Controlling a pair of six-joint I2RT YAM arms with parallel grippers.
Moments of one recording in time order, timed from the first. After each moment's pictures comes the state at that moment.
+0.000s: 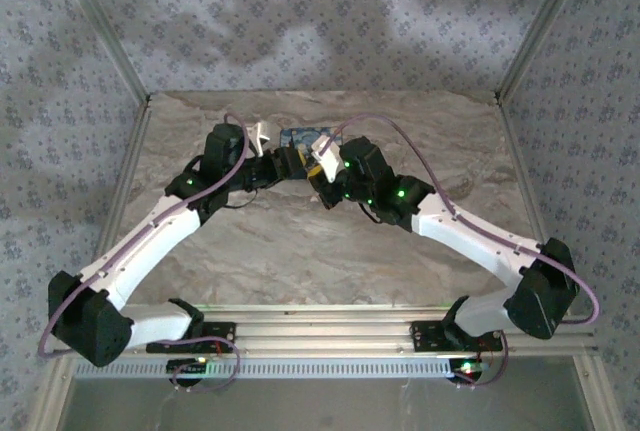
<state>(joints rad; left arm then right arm) -0.55 1.23 1.07 -0.31 0.40 -0.90 0.83 1.37 1.15 -0.28 -0.05 -0.04</state>
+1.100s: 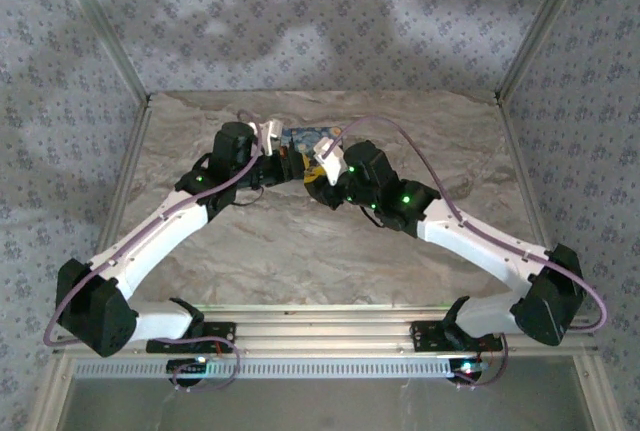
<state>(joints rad) -0.56 1.28 1.07 -0.24 0.43 -0.74 0.85 1.32 1.12 -0.26 -0.05 -0.03</state>
